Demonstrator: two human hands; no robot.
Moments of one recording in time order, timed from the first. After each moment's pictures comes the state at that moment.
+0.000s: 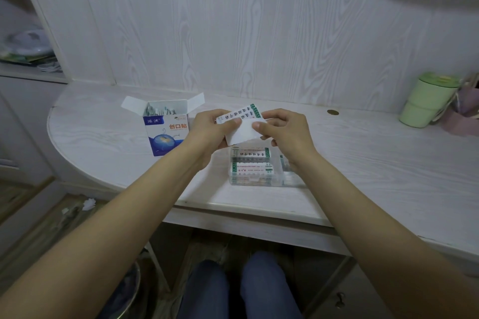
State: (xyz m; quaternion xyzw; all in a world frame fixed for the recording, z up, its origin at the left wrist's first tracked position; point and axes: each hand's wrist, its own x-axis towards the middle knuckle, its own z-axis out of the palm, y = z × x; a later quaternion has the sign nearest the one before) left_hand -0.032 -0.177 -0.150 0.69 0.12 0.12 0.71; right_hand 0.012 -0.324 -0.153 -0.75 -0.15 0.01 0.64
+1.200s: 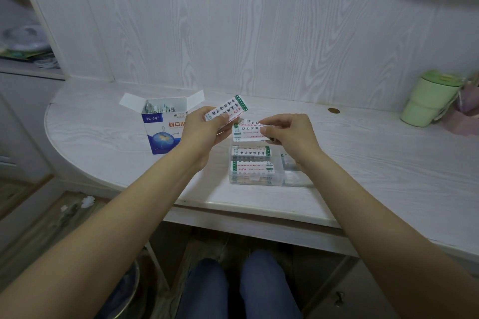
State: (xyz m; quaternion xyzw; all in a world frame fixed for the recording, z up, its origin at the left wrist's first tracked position) left_hand -0.031 -0.172 -0.157 0.62 0.12 0.17 0.76; right_hand 0.030 -0.330 -0.164 -0.78 -0.16 0.01 0.61
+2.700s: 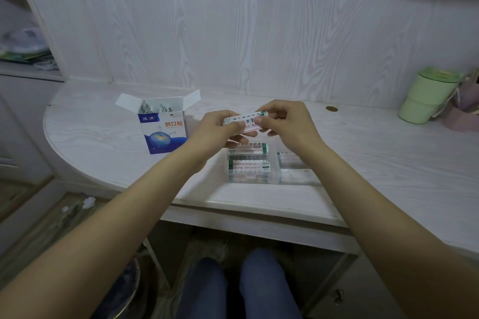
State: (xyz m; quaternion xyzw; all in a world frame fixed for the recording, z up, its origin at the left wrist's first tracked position) left_hand -0.036 -0.183 -0.154 0.77 0.04 0.08 0.63; right_hand 0.027 -0.337 -0.148 -0.80 -0.25 -0.02 0.55
